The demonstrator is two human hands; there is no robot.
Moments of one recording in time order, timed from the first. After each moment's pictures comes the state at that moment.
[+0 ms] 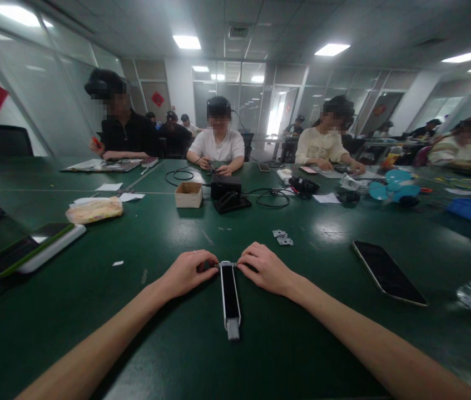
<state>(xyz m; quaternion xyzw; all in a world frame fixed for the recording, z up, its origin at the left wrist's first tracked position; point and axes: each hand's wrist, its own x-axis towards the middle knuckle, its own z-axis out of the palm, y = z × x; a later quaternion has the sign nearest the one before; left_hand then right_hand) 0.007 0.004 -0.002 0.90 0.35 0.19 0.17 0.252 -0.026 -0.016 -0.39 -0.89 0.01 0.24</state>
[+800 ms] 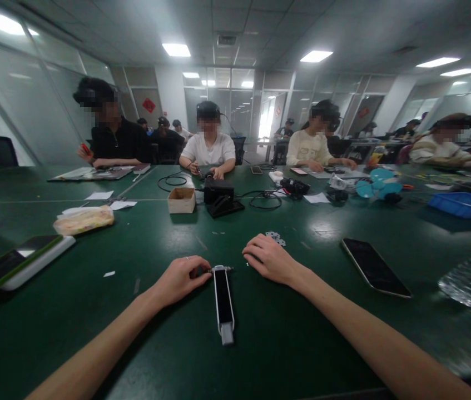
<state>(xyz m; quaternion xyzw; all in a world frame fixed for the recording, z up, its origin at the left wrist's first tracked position) 0.004 0.006 -0.001 0.90 0.35 0.18 0.16 0.280 -0.019 0.001 -0.41 -0.88 -0.05 0.23</state>
